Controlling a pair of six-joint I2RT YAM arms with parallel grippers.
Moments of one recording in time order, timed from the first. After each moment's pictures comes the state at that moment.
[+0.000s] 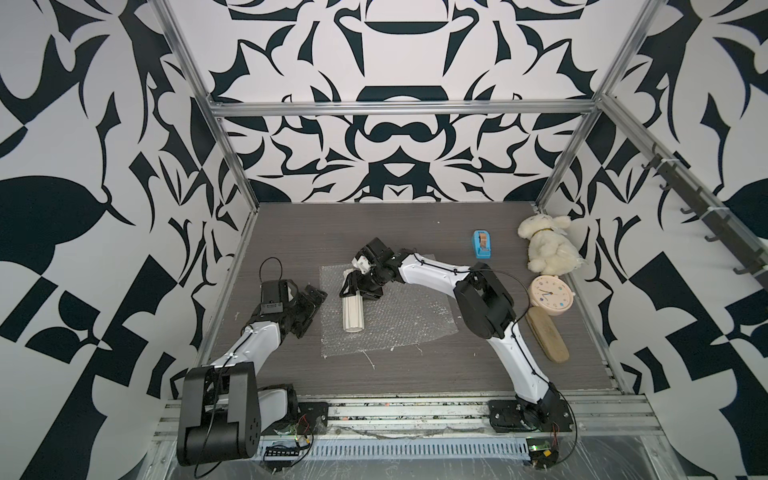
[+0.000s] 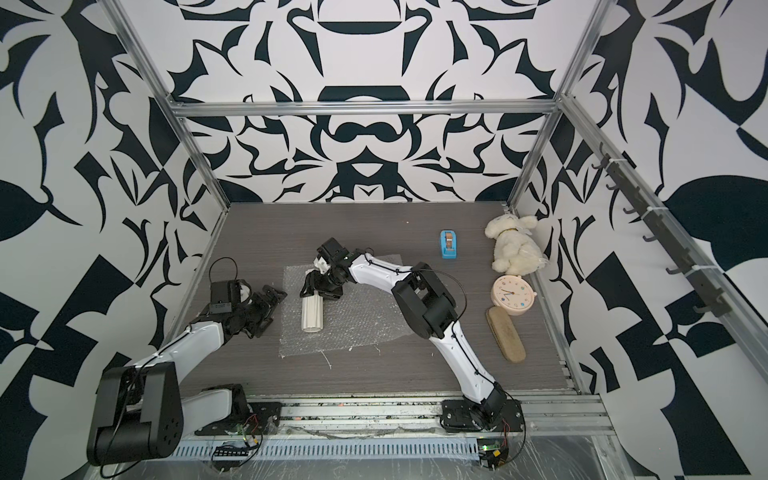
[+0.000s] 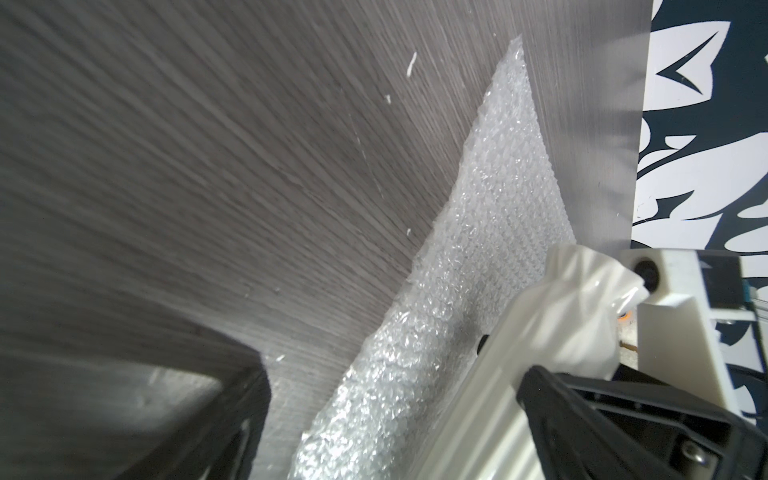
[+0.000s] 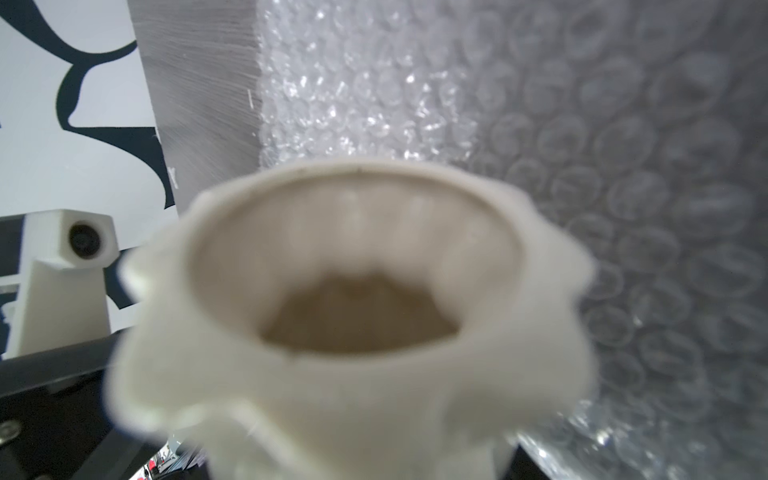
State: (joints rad) left arm 0.06 1.21 0.44 -0.15 0.42 -0.89; right arm 0.82 2.33 1.83 -0.48 -0.57 0.81
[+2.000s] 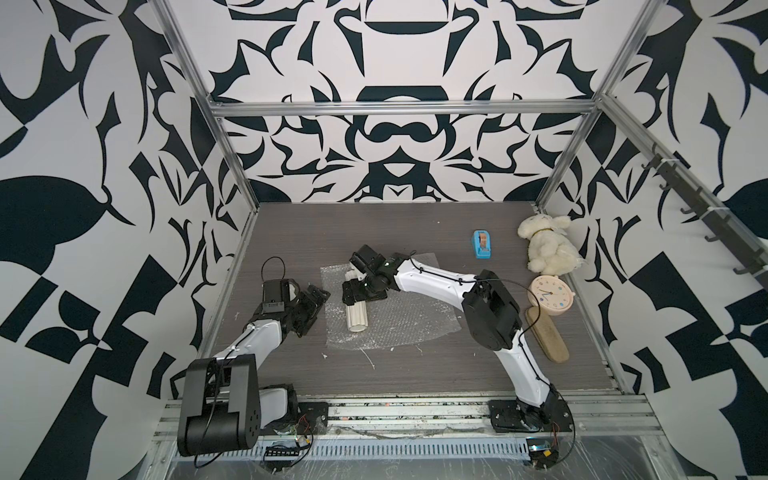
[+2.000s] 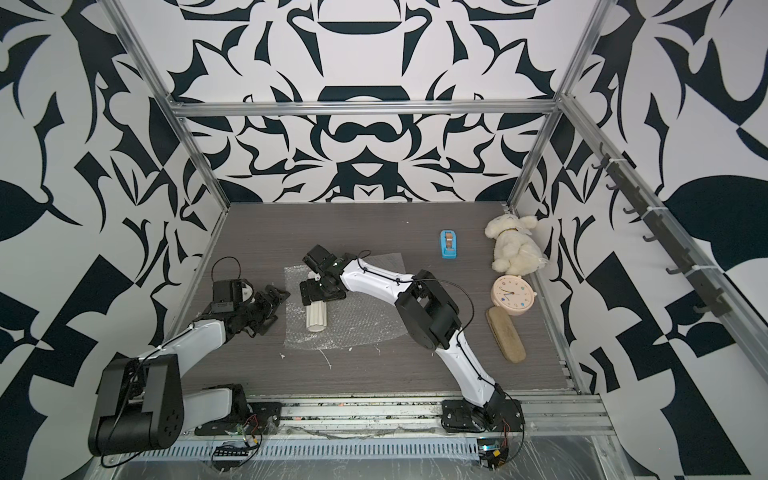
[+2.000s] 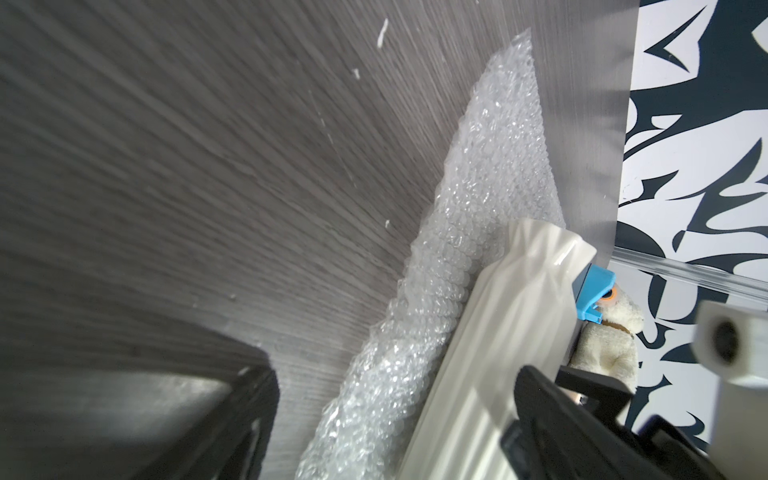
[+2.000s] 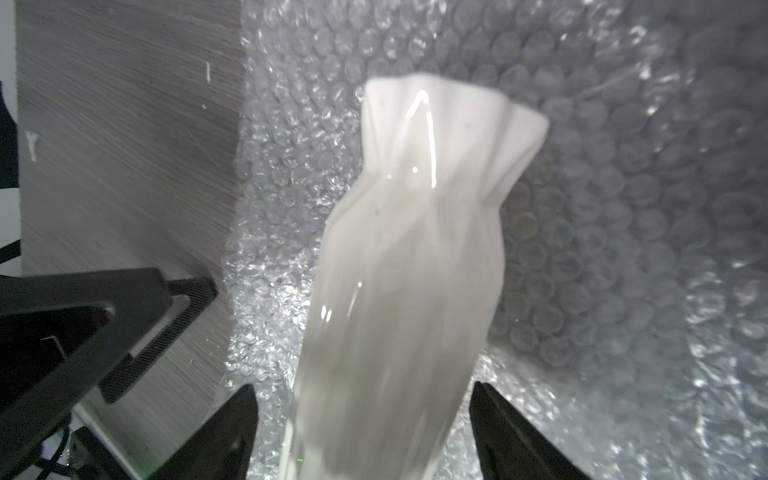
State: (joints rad) left arm 0.04 1.25 0.43 -0.10 0.47 -0.89; right arm 0.93 2.25 1.83 -0.65 -0.19 0.63
